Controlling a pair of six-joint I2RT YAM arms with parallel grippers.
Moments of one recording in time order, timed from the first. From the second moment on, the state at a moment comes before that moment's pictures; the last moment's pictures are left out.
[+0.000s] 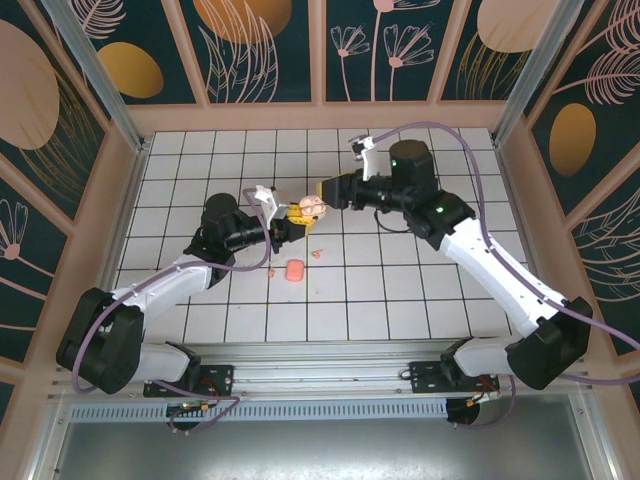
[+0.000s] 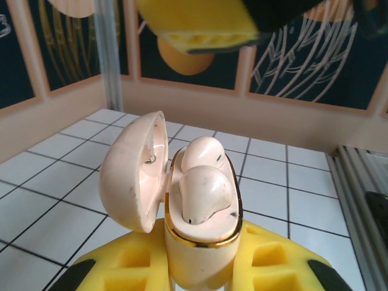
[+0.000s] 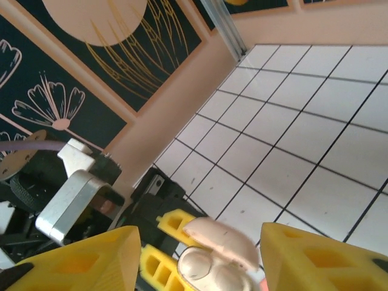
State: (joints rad) left arm -0.48 1.35 0.71 0.56 0.82 0.00; right arm 0.58 1.32 1.29 -0.30 -0.53 0.39
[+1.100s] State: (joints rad) left arm -0.48 1.35 0.78 0.40 0.96 0.09; right arm 0.53 1.47 1.36 -0.43 -0.91 0.26
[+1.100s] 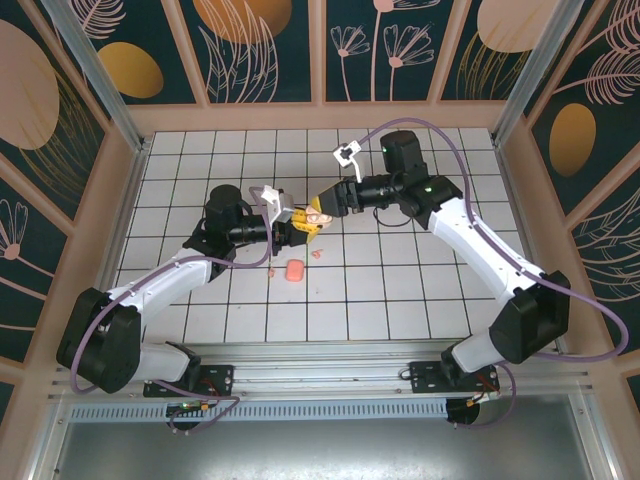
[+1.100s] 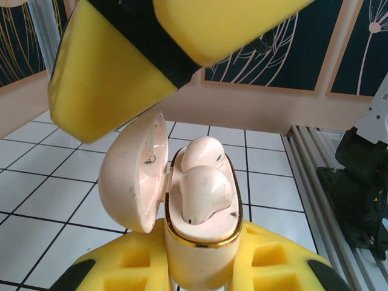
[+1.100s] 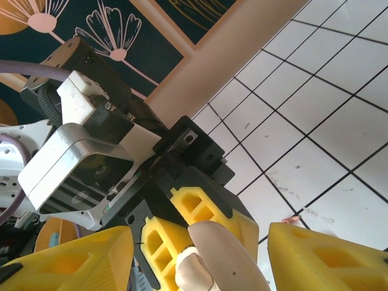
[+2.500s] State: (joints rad) left arm -0.64 1.79 1.25 0.19 0.59 -0.45; right arm 0.16 1.02 0.81 -0.27 -0.46 0.74
